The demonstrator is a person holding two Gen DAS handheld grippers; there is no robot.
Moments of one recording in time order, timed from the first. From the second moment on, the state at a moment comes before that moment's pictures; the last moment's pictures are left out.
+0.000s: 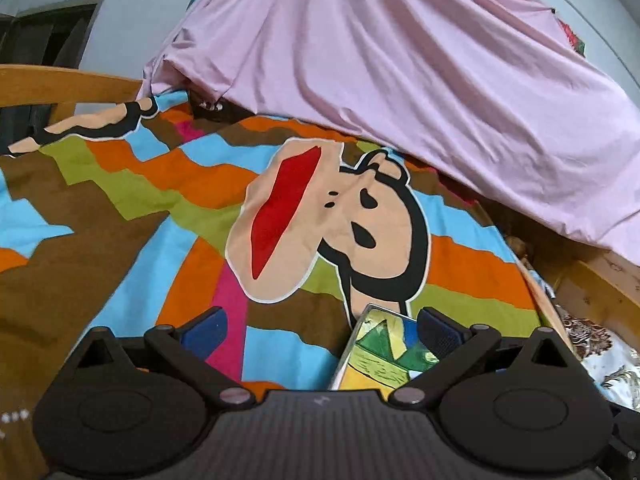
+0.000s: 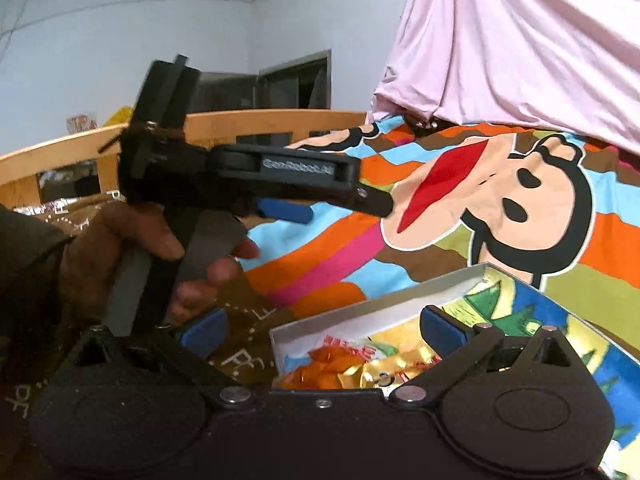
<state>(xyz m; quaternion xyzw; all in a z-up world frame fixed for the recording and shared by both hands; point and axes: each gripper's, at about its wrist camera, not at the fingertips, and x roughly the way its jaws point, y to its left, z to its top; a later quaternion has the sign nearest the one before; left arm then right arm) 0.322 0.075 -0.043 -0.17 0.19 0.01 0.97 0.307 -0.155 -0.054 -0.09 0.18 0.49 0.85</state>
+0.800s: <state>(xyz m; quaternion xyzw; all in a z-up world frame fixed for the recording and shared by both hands) 0.332 0.071 -0.063 -0.17 0.23 0.01 0.96 0.314 -0.139 -0.090 -0.13 0.21 0.53 0.81</state>
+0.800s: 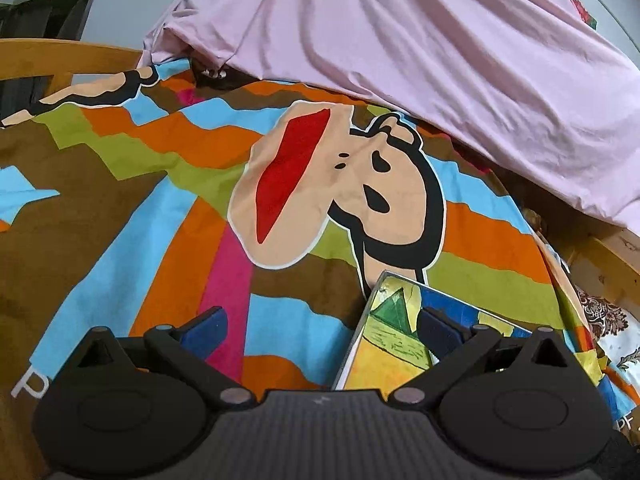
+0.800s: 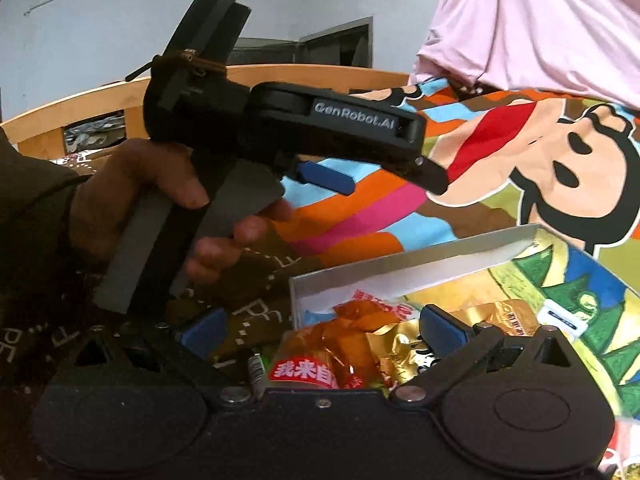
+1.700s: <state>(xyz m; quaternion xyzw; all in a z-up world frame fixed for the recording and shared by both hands) 0.319 0.060 -0.061 -0.15 0.24 0.01 0.96 0.292 -0.158 -0.071 -0.13 0.16 0.47 0.86</state>
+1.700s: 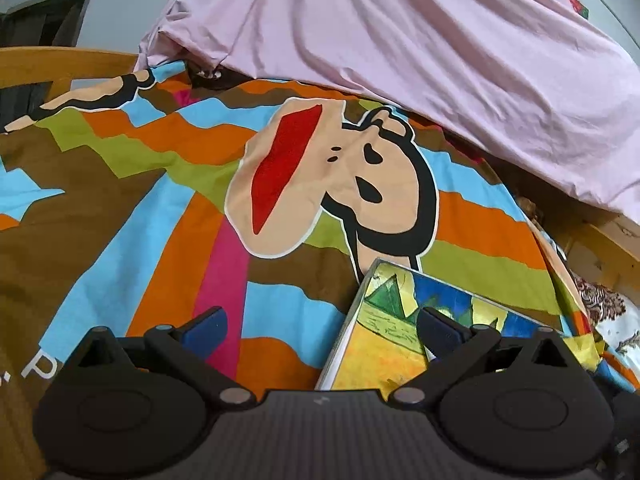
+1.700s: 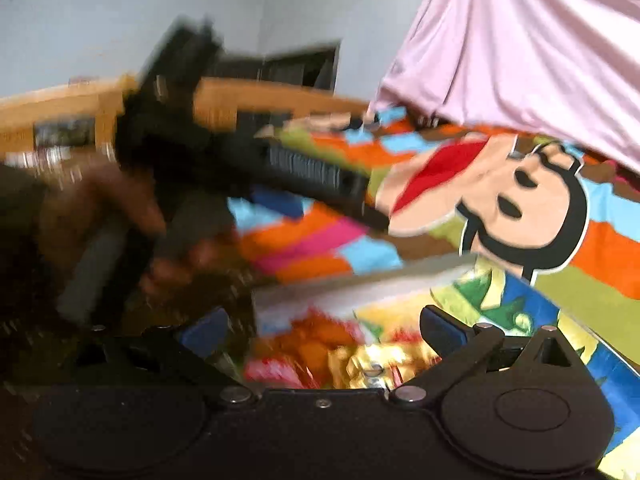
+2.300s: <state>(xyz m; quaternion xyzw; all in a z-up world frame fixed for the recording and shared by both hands) 0.289 0.080 -0.040 -0.15 0.24 -0.01 0.96 0.210 -0.147 -0.038 -0.19 0.17 0.43 0.86</state>
